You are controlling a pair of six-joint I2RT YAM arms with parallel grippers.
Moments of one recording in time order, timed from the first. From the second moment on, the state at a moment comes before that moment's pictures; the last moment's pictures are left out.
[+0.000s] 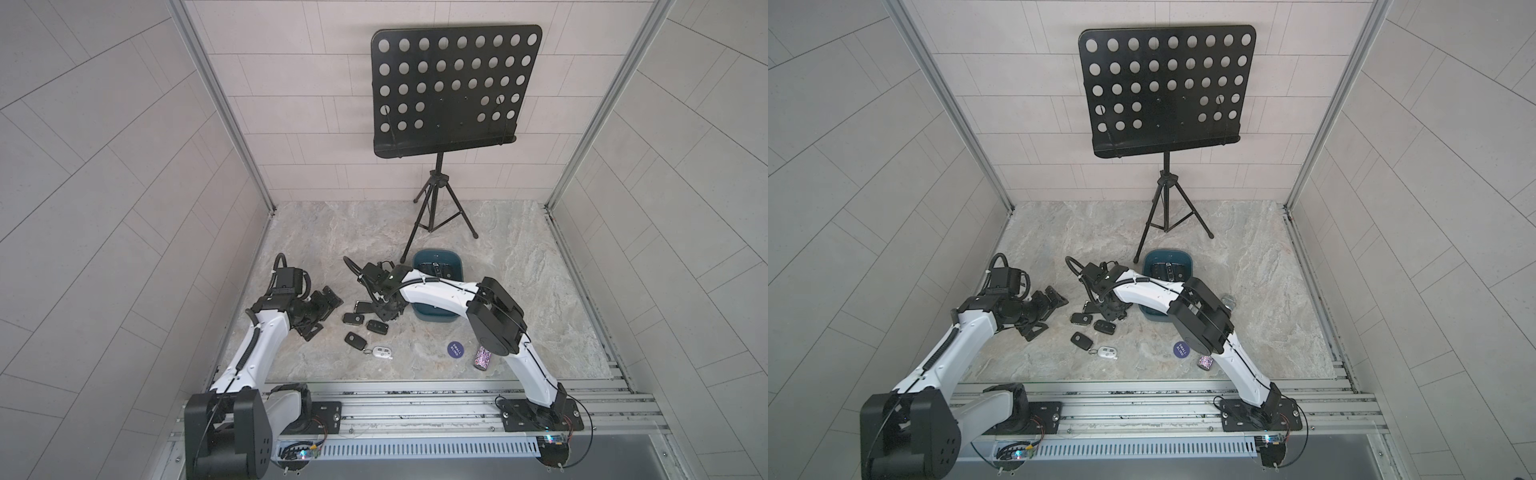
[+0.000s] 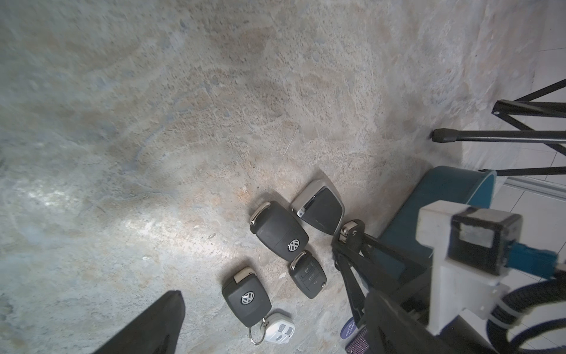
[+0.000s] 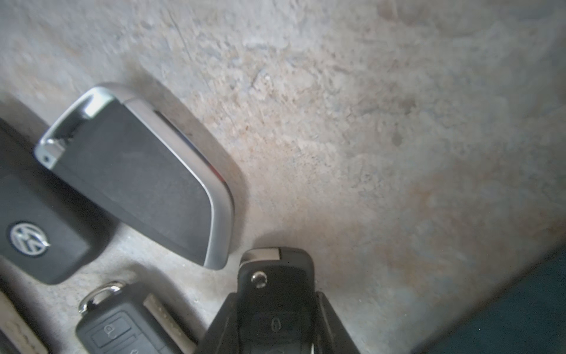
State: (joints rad) left arm 0.07 1.12 0.69 -0.74 0.42 -0.75; right arm 0.91 2.23 1.81 -0.89 0.11 0.24
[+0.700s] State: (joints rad) left arm 0.04 1.24 0.74 -0.69 0.48 -0.75; right arm 0.71 1.83 1.60 -0.85 0.14 0.34
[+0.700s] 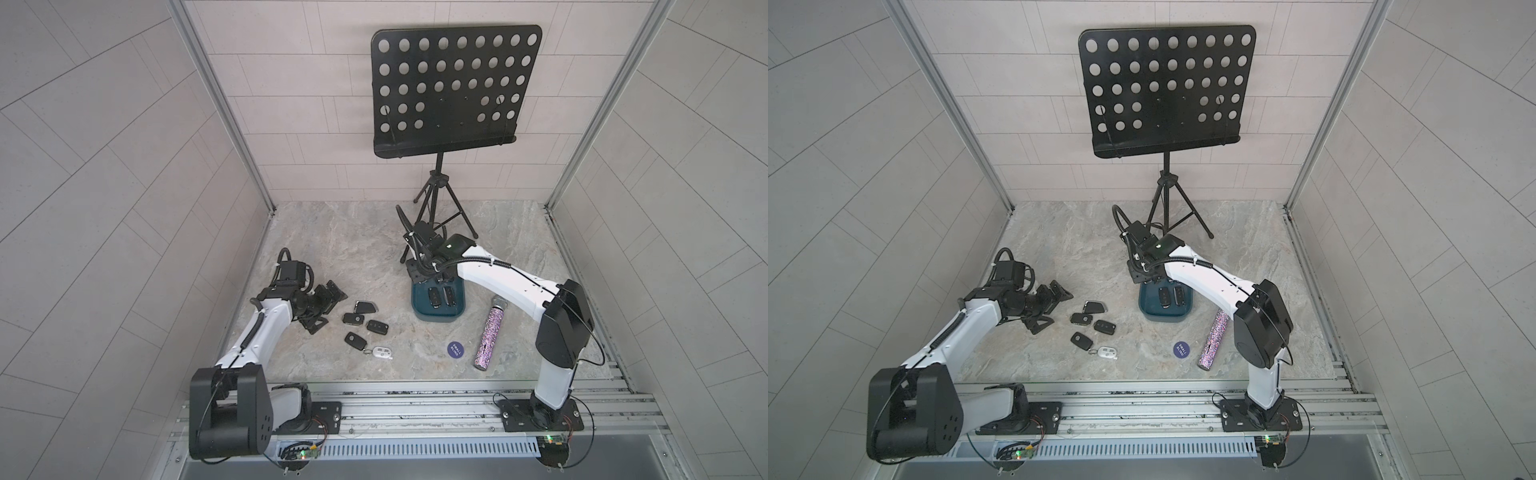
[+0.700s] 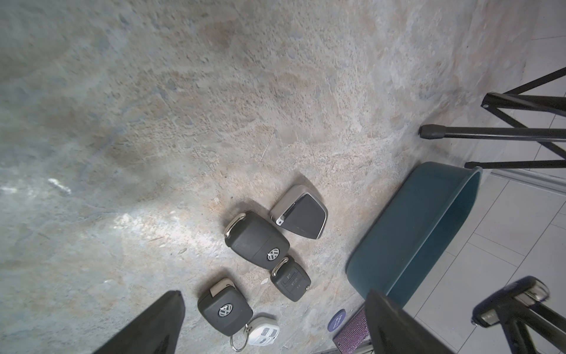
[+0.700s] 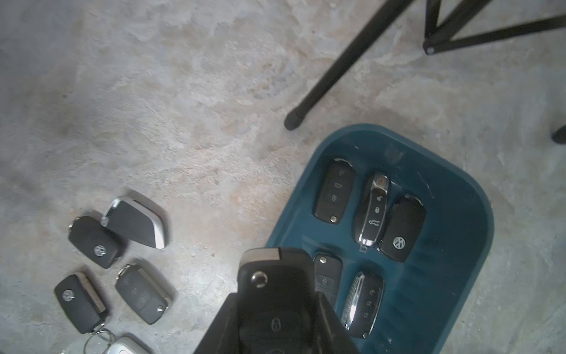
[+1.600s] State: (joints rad) left arm -0.05 1.33 0.83 -0.69 0.48 -0.70; right arm 0.62 1.99 1.45 -0.68 0.03 0.60
